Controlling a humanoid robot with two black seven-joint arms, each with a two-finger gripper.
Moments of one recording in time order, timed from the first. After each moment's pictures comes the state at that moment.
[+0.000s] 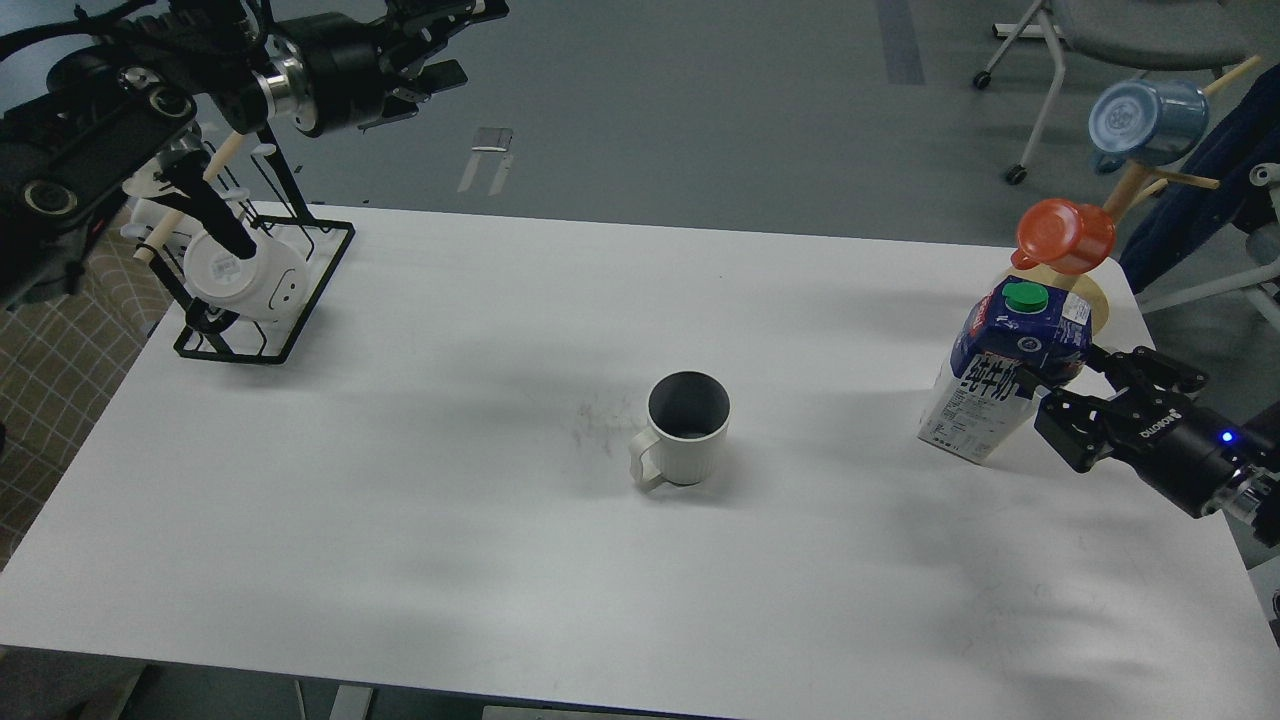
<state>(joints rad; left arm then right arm) -1.17 0.58 -0.51 -0.84 0.87 -0.49 -0.18 0.41 -0.76 0.62 0.99 -1.97 -0.49 0.49</state>
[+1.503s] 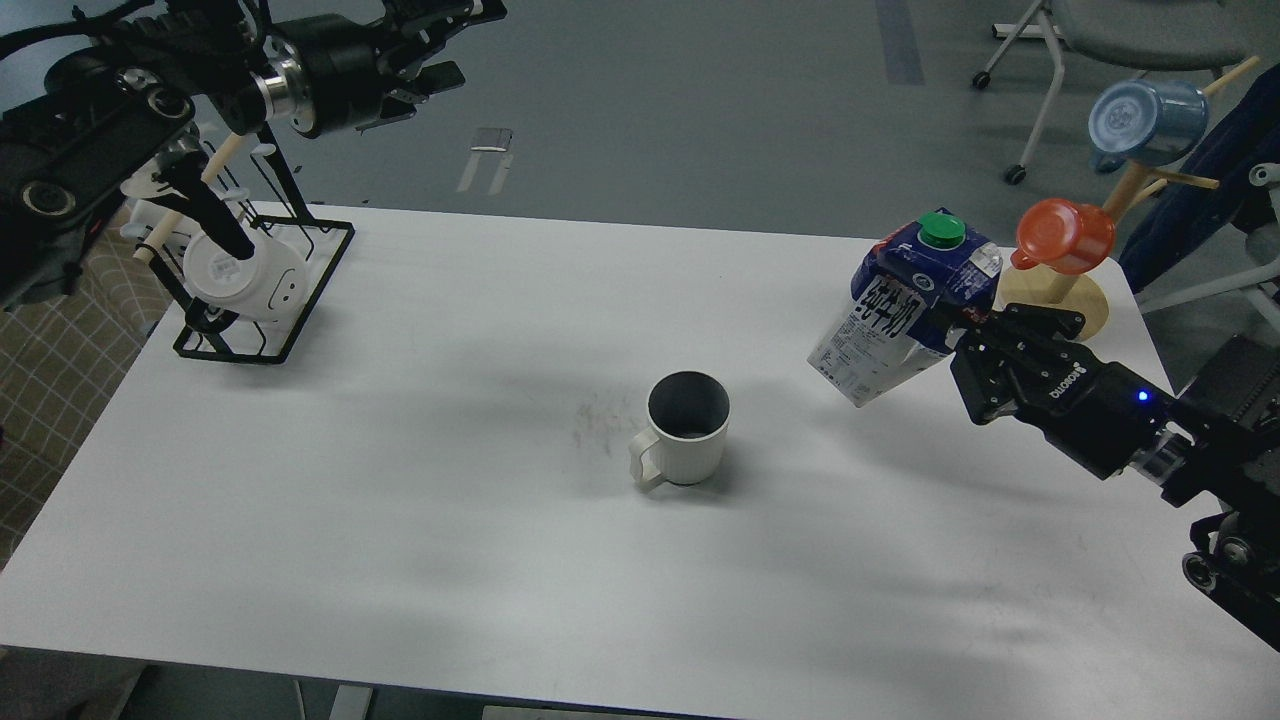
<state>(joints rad) -1.17 0.58 -0.50 -0.84 0.87 -0.49 -0.18 0.46 -0.72 0.63 1.25 -1.98 -0.49 0.49</state>
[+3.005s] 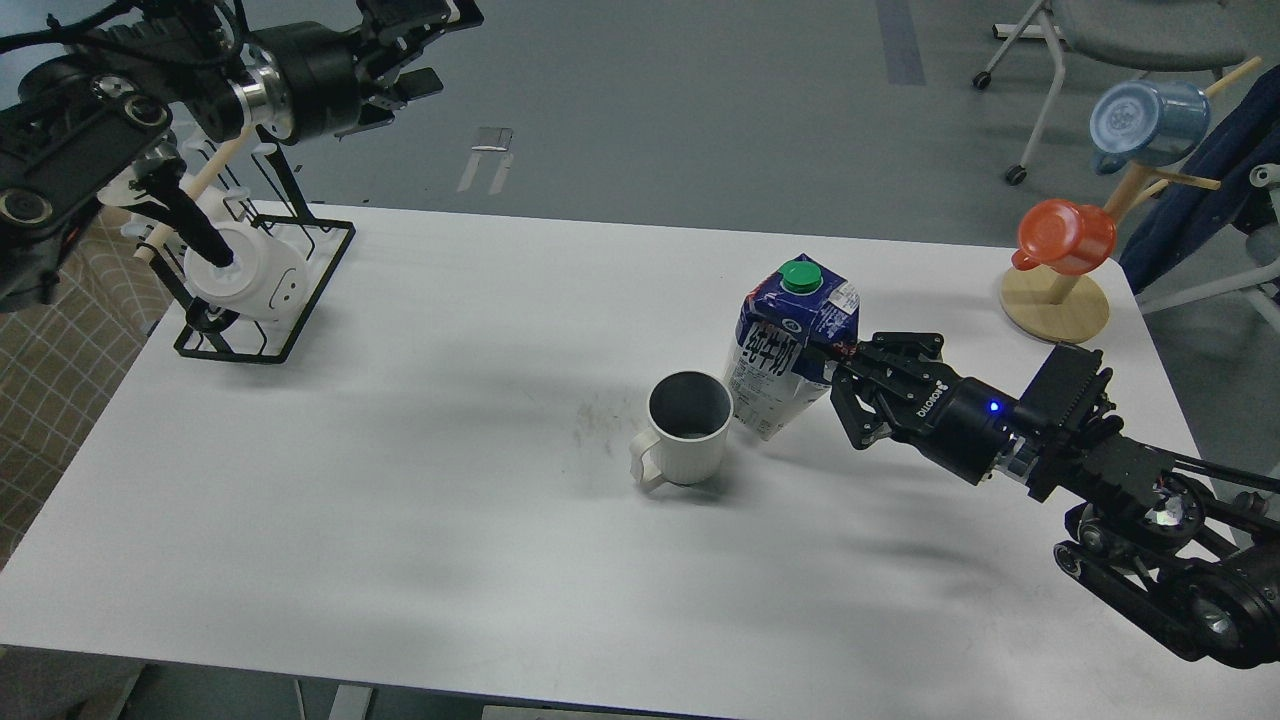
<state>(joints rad) -1.15 0.61 -0.51 -0.85 0.87 -0.49 -0.18 0.58 -0.48 0.48 1.06 -2.07 -0.48 0.49</state>
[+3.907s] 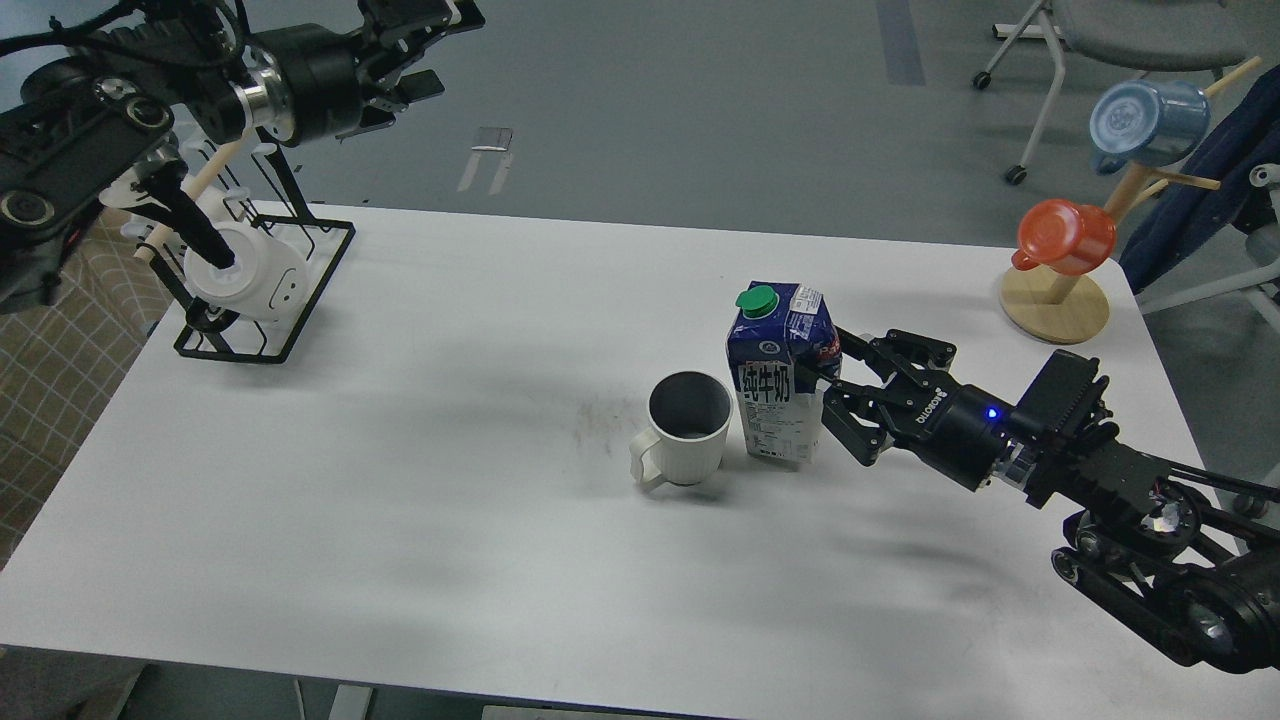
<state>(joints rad) -1.15 0.61 -0.51 -0.85 0.87 -0.49 -0.18 0.57 -0.47 0.48 1.04 -2.06 -0.48 0.49</state>
